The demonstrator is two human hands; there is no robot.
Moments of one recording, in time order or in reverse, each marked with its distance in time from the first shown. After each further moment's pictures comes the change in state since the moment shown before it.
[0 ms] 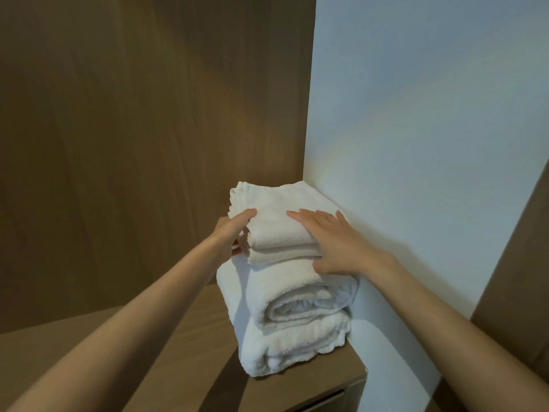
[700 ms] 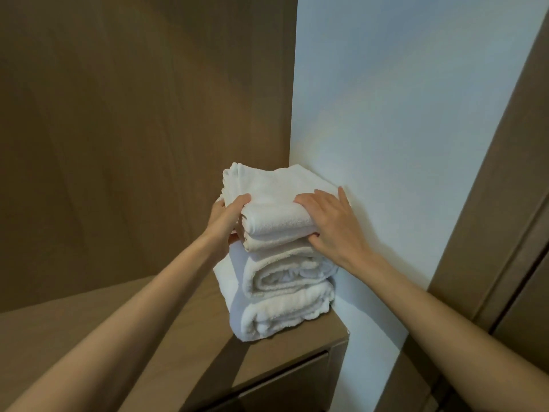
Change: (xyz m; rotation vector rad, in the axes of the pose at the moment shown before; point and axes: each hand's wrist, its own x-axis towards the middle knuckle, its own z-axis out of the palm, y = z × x) left_hand -0.044 -0.021 0.014 -0.094 -0.015 0.138; right_hand -0.031 0.002 0.031 -0.062 0.537 -0.044
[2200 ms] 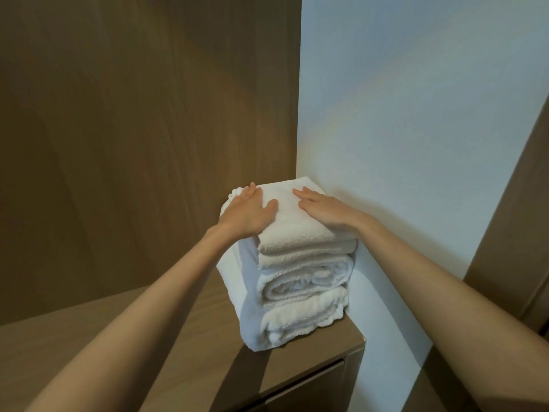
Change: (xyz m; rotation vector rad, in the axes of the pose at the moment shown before) left_hand 0.024 0.018 0.013 1.252 -0.141 0.385; right_hand 0.067 0.013 0.010 0.443 -0.621 0.396
